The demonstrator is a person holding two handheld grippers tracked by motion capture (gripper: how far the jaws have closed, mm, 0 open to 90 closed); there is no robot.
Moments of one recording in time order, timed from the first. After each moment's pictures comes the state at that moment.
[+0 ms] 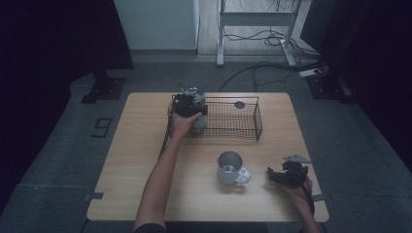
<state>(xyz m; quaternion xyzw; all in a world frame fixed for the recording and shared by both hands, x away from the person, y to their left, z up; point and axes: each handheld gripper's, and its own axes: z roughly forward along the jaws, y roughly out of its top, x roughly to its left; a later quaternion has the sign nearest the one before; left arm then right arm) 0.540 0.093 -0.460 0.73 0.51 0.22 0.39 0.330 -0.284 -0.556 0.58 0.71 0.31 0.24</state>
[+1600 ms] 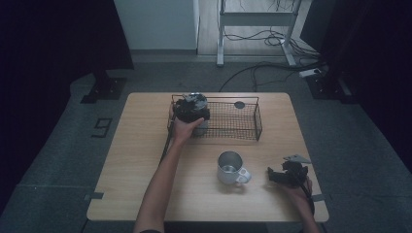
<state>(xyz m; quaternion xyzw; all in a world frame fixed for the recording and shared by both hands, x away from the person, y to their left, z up) 0.523 0.089 -0.468 0.72 0.51 0.24 0.40 0.330 -0.284 -0.556 0.58 0.71 0.31 0.24</state>
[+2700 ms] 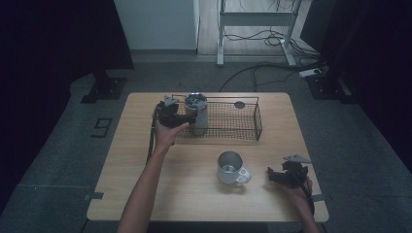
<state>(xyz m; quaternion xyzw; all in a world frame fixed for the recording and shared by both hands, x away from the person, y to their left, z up) 0.463 0.140 -0.425 0.71 0.48 0.22 0.46 0.330 -0.283 -0.556 0.58 0.71 0.31 0.24</state>
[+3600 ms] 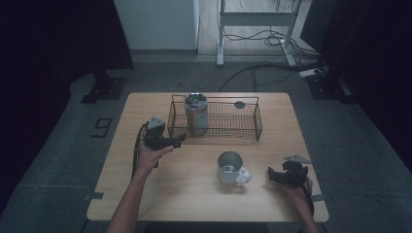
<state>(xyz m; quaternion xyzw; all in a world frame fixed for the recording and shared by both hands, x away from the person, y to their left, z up) 0.396 0.186 -0.449 0.75 0.45 0.19 0.45 0.330 -0.283 -0.556 0.59 0.71 0.31 0.25</state>
